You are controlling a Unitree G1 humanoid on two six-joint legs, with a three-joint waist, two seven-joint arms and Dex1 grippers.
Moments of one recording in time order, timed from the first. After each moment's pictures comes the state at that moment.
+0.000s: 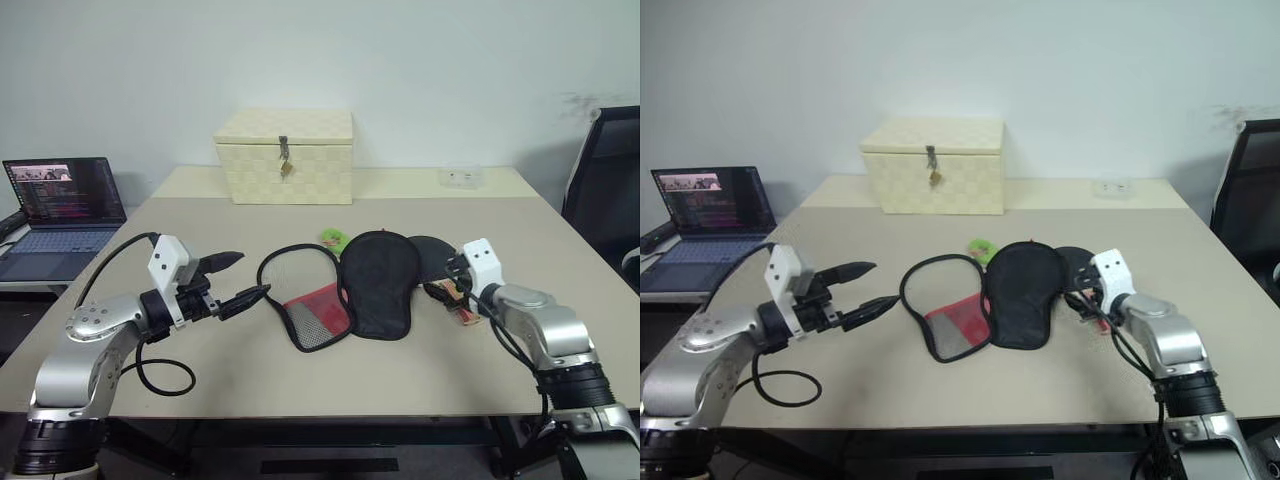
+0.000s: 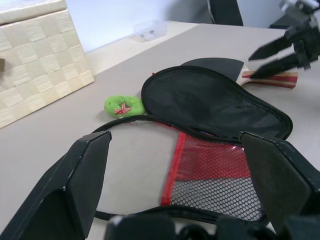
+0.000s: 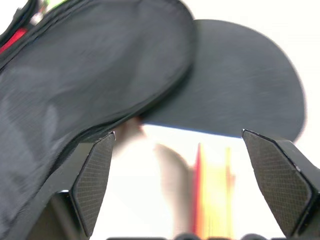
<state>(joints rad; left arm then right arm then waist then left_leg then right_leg) -0.36 0.75 0.24 -0.08 -0.50 0.36 -0.93 -0.63 -0.51 -0.04 0.11 0.22 0.79 0.43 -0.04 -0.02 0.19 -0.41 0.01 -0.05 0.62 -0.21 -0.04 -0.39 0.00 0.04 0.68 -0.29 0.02</state>
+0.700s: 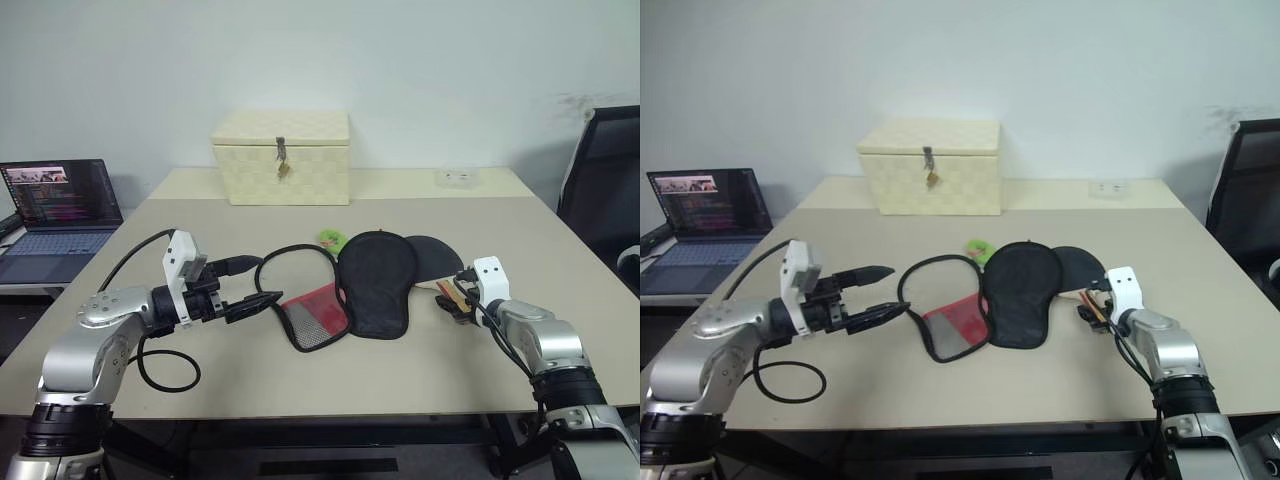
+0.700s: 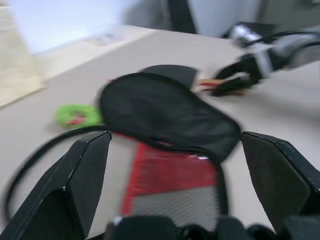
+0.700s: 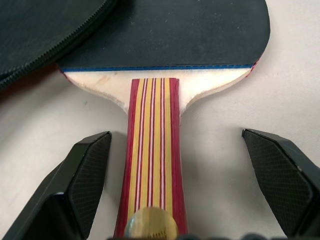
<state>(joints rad) -0.41 0.79 0.20 -0.09 -0.60 0.47 -1.11 -0.64 -0.45 -0.07 0.37 0.18 0.68 0.39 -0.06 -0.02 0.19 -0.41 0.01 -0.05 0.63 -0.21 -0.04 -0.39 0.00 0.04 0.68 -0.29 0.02</state>
